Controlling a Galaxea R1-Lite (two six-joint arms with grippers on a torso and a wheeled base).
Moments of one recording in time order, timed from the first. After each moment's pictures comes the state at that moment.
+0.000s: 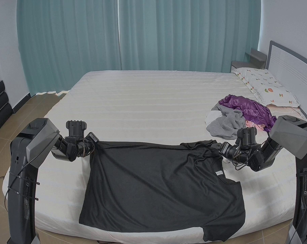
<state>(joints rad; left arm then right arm) -0.04 2.60 -1.49 -0.55 -0.02 -0.82 0.14 2.43 -1.05 -0.78 0.10 0.66</state>
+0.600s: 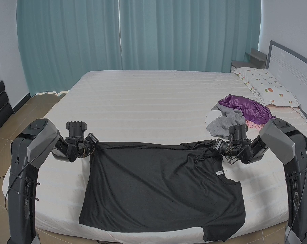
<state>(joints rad) -0.03 2.61 -1.49 -0.55 -0.02 -0.82 0.13 2.61 -1.40 -0.60 0.09 0.59</state>
